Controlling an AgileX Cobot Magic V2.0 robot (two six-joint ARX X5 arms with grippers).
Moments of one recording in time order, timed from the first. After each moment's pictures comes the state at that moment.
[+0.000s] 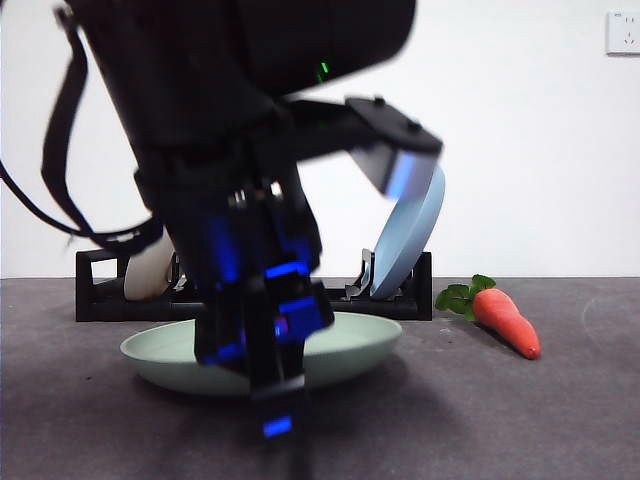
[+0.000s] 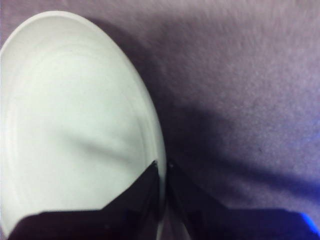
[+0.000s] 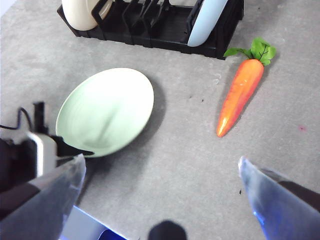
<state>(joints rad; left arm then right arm) -1.10 1.65 0.88 -0.33 -0.44 0.34 0.09 0.77 0.95 -0.92 -0.47 -0.11</state>
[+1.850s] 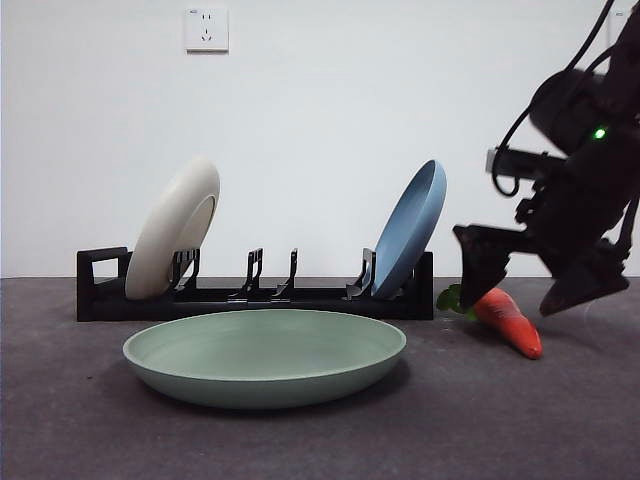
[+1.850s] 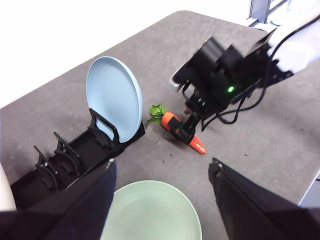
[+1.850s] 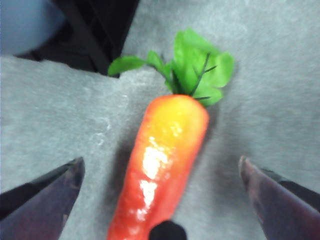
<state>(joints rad) -1.12 1.07 1.26 -0.64 -0.41 -0.08 0.21 1.77 0.95 -0.02 -0.12 -0.04</state>
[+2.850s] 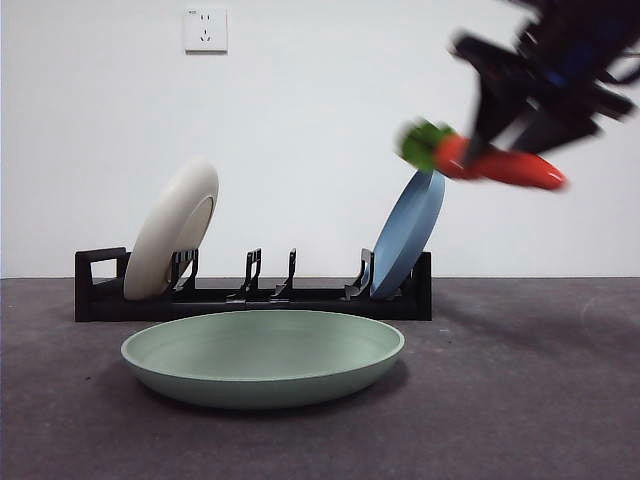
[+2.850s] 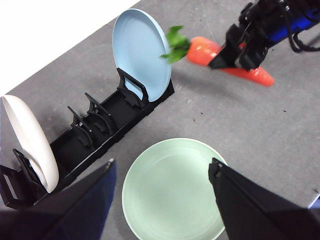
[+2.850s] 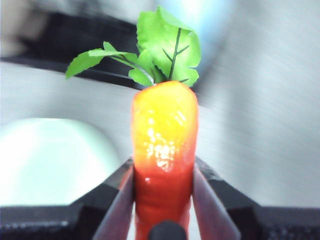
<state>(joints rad) -1.12 1.07 1.26 -0.81 -0.52 -0.08 0.42 1.30 0.95 -0.32 -0.10 0.08</state>
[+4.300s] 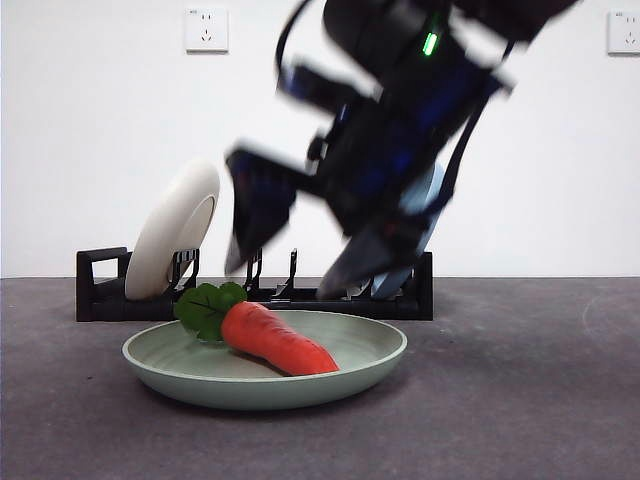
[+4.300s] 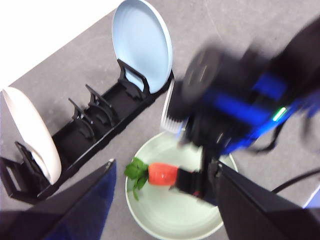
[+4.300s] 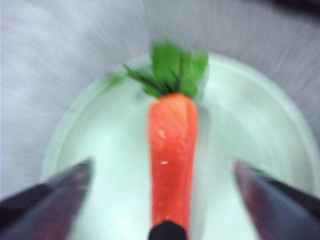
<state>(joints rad) -1.12 1.07 1.26 -0.85 -0.51 -0.08 0.78 1.65 0.96 -0.07 -0.10 0.16</state>
